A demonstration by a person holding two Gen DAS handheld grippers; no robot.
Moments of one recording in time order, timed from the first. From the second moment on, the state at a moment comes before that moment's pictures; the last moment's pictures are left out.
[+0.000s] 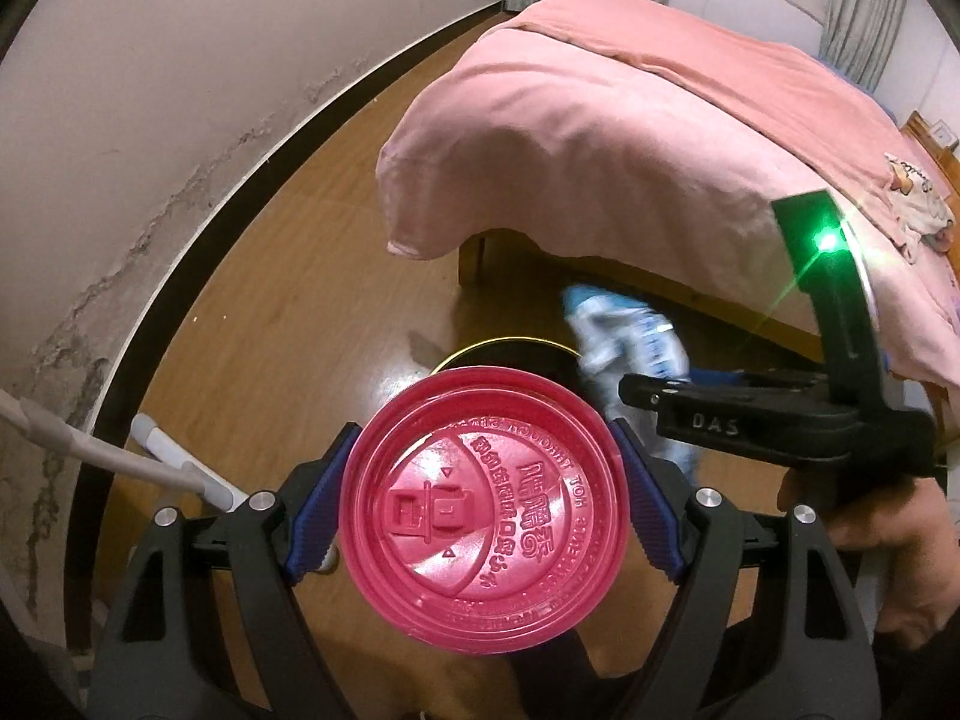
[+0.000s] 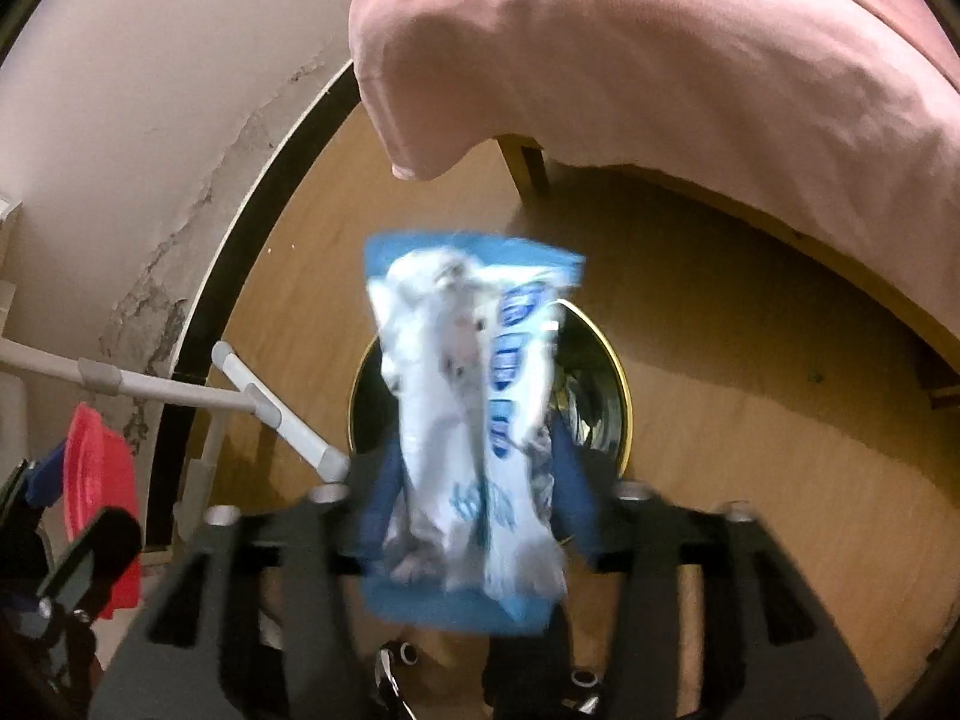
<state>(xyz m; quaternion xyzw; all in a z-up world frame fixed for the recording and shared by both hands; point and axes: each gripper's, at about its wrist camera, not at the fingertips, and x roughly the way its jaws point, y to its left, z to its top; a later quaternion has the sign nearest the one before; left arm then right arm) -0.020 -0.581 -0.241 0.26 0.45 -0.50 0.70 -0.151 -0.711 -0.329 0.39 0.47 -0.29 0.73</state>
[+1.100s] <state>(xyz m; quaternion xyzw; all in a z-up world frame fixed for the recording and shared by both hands) -0.030 -0.581 -0.189 0.22 0.44 -0.53 0.69 -0.180 -0.718 -0.294 0.40 0.43 -0.36 0.72</state>
